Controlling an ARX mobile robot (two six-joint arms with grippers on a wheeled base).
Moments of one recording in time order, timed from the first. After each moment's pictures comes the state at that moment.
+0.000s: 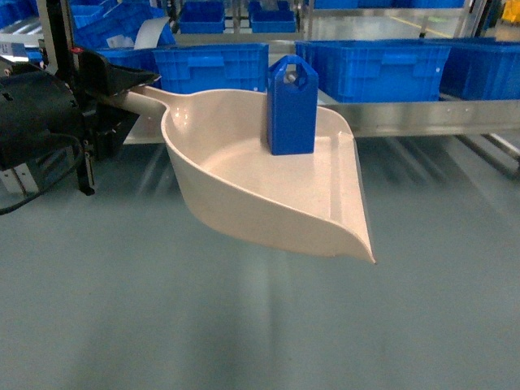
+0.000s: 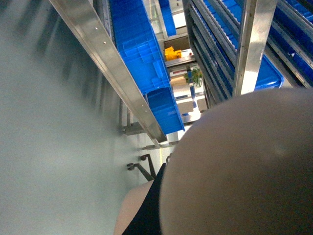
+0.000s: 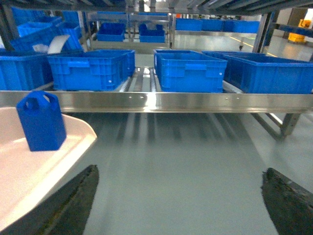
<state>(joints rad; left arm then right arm) -0.12 1.88 0.78 1.12 0.34 -1.34 0.27 0.71 0.27 0.44 0.27 -0.01</state>
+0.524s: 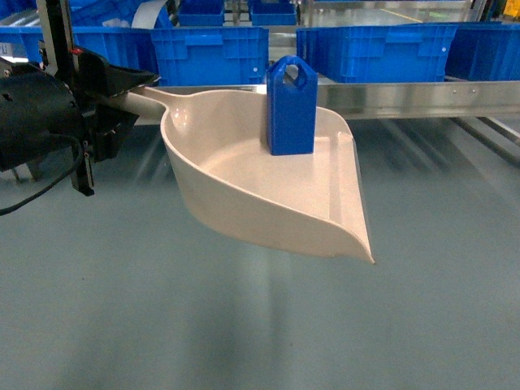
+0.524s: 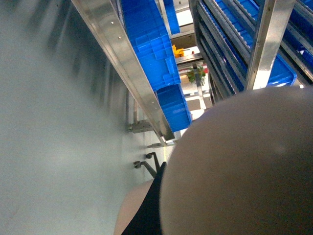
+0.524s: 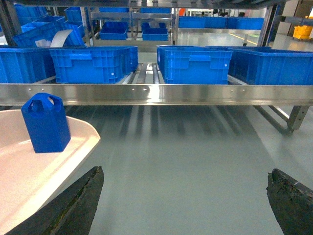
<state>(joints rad) -0.12 1.88 0.78 1.12 0.34 -1.34 0.27 0.71 0.27 0.43 0.27 -0.01</state>
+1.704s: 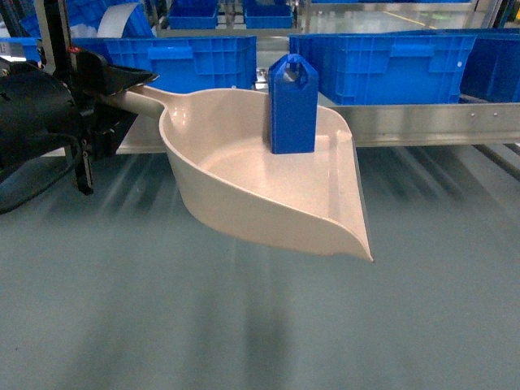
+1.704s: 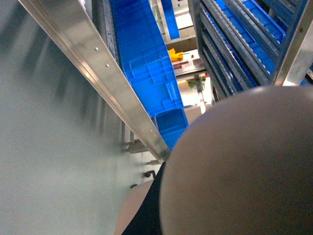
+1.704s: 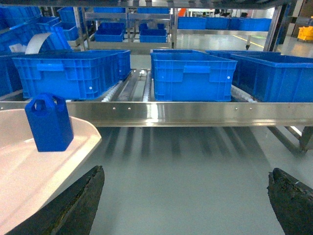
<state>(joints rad) -0.12 1.88 0.78 1.12 0.34 -1.34 0.27 0.71 0.27 0.44 0.27 -0.01</state>
